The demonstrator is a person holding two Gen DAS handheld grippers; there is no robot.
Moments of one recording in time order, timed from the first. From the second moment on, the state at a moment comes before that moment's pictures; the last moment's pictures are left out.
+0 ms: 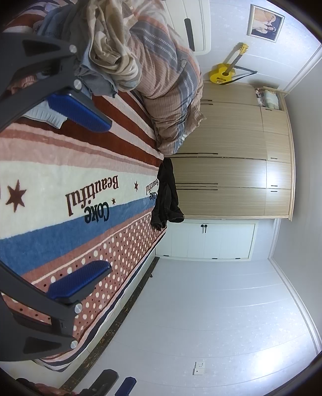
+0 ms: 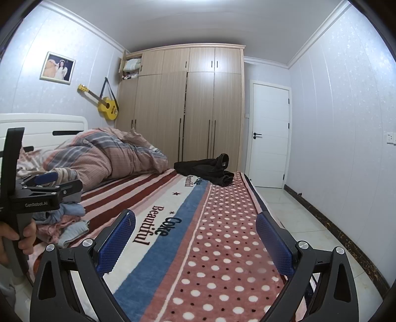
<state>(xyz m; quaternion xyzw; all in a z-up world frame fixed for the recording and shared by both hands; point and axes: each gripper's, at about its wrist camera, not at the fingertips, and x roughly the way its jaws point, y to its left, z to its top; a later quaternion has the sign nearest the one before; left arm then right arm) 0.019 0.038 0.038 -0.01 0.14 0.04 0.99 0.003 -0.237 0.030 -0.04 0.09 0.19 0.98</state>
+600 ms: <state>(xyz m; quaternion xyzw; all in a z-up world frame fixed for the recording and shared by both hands) 0.017 0.036 0.037 -0.01 0.14 0.04 0.99 0.001 -0.237 0.030 -0.04 0.09 0.18 0.98</state>
